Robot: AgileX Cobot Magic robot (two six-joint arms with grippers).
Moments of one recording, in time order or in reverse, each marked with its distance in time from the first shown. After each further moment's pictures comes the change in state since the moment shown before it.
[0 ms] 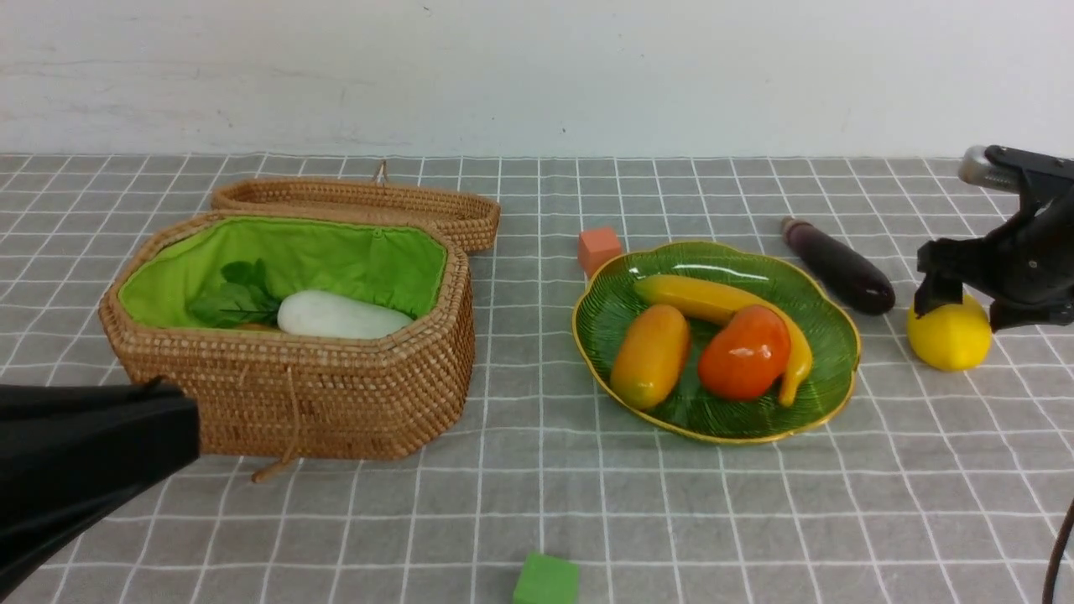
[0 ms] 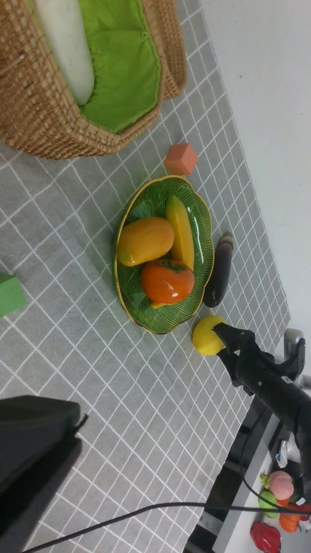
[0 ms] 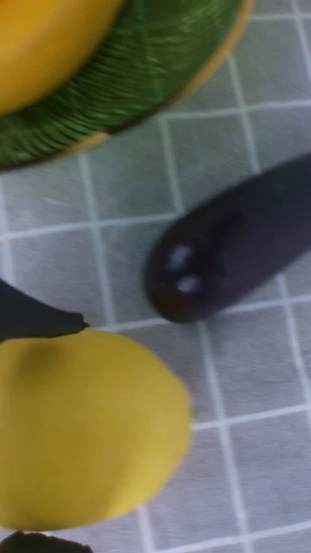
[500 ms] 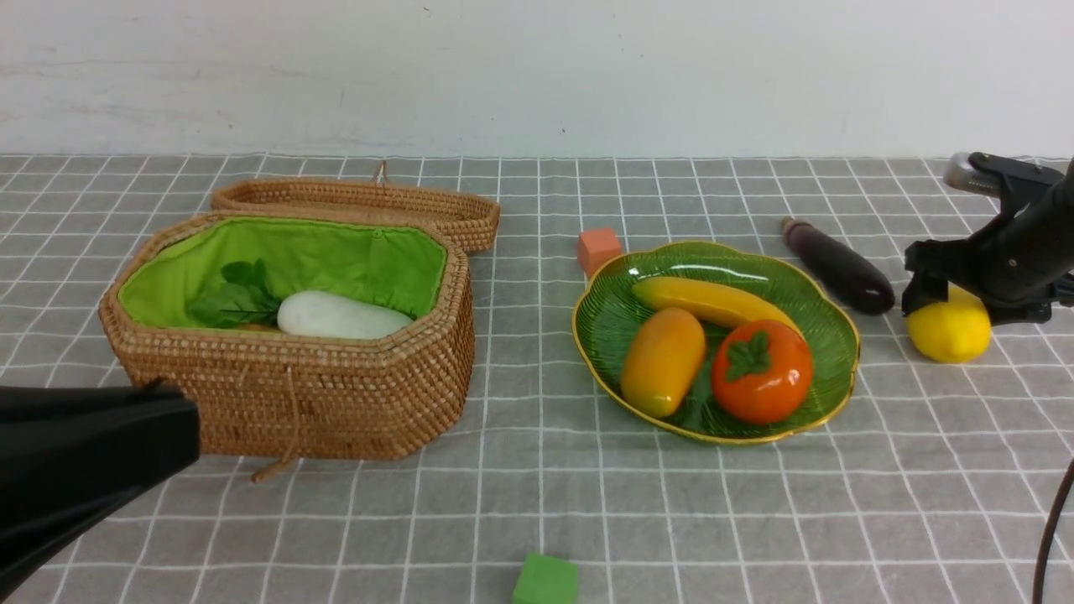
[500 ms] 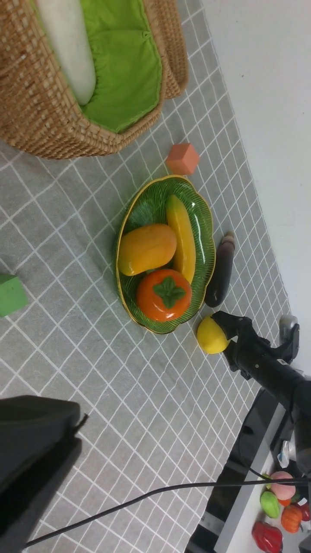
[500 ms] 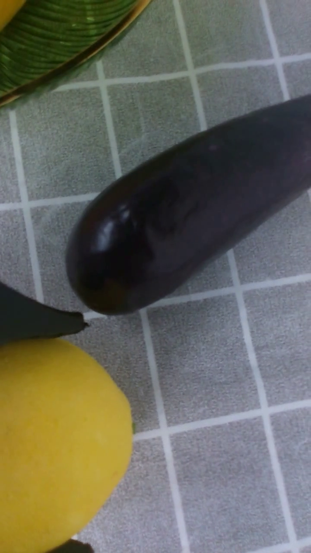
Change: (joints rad) right arm -0.009 0.112 -0.118 0.004 0.038 0.001; left arm 0.000 0.000 0.000 0.000 0.003 0.000
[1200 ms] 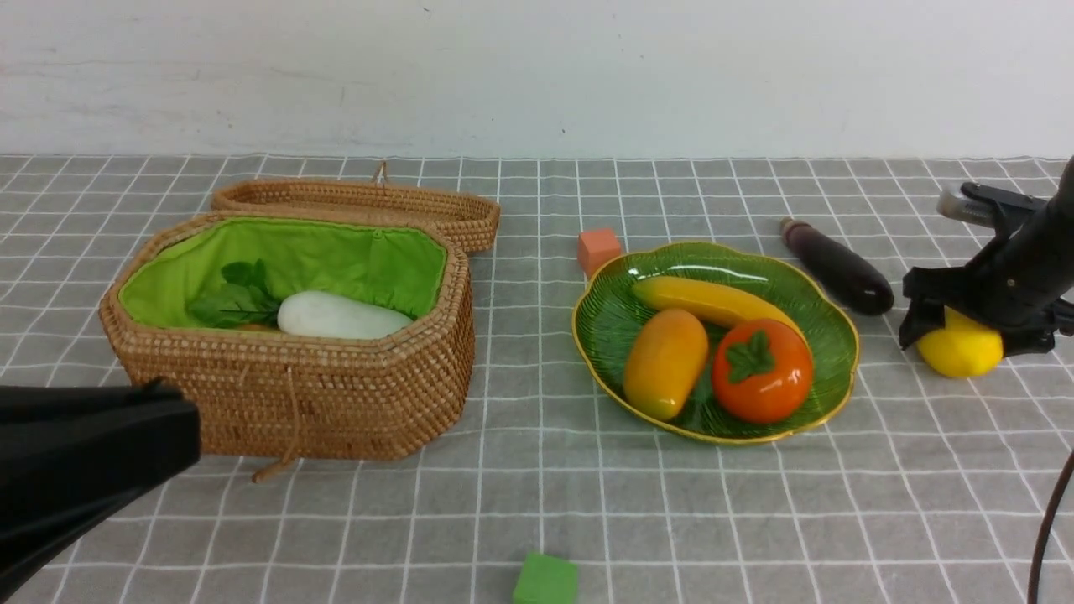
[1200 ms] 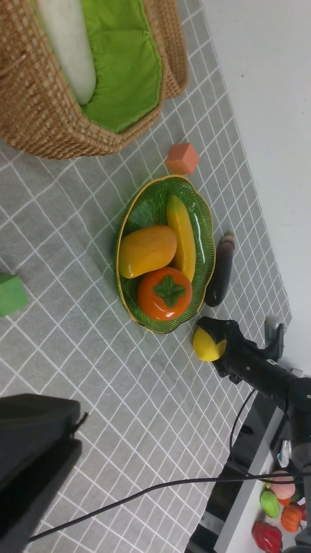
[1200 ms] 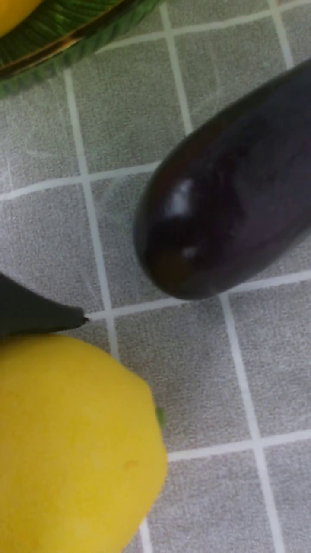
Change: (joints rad) right arm -0.002 0.027 -0.010 -0.009 0.124 0.026; left arm 0.000 0.000 0.000 0.000 0.002 0.000
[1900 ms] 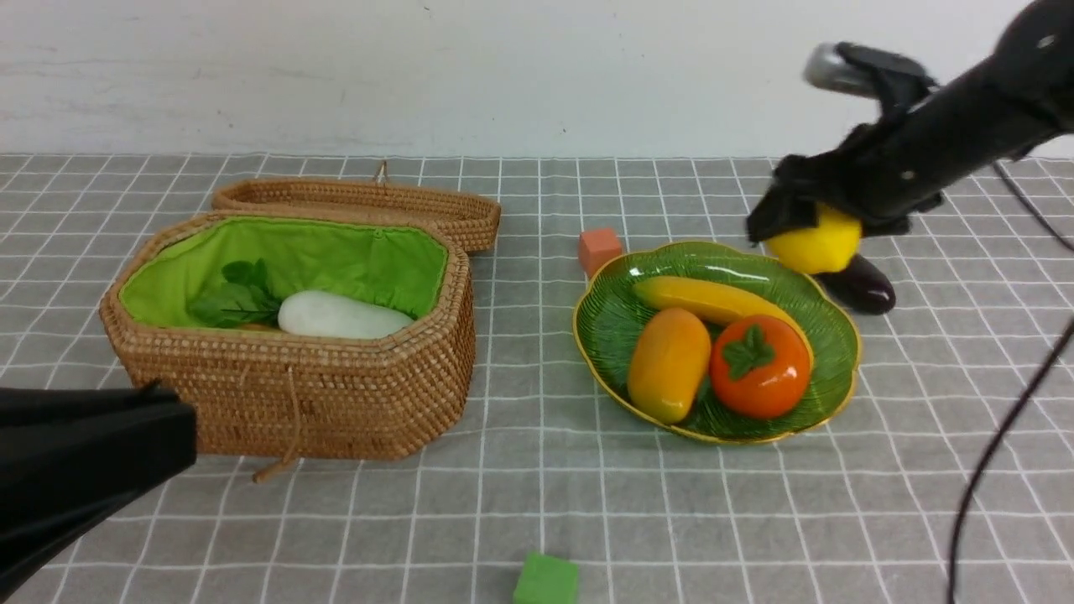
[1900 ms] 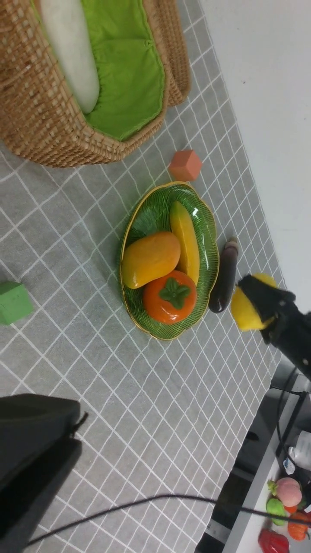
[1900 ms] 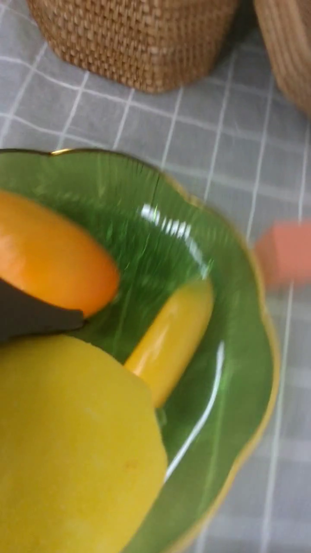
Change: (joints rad) right arm 0.259 -0.182 -0.041 0.280 0.022 -0.294; left arm 0.000 0.000 0.000 0.017 0.010 0.000
